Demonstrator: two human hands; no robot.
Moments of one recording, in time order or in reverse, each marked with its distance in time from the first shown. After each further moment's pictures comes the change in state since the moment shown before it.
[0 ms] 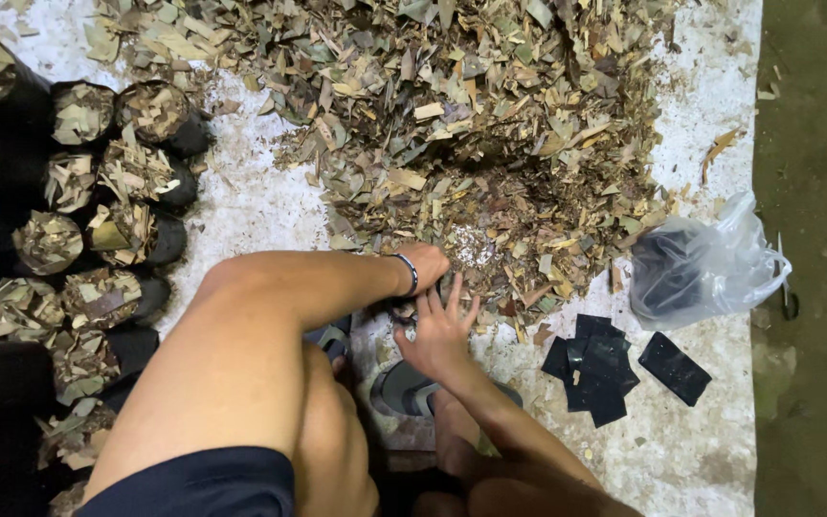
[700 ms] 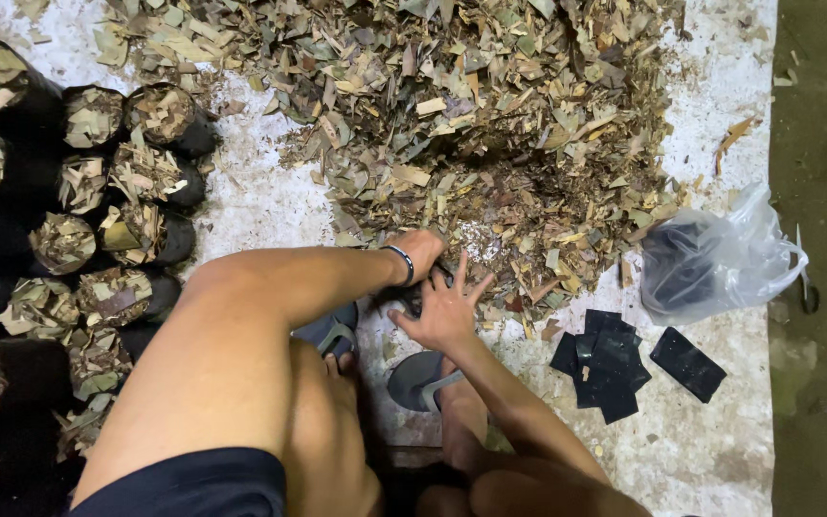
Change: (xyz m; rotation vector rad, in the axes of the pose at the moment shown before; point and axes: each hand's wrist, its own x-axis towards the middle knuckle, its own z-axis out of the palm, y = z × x) left_hand -0.012 -0.014 -0.013 -0.156 0.136 -0.086; right_hand 0.031 0.009 -0.006 -0.108 -0.205 0.062
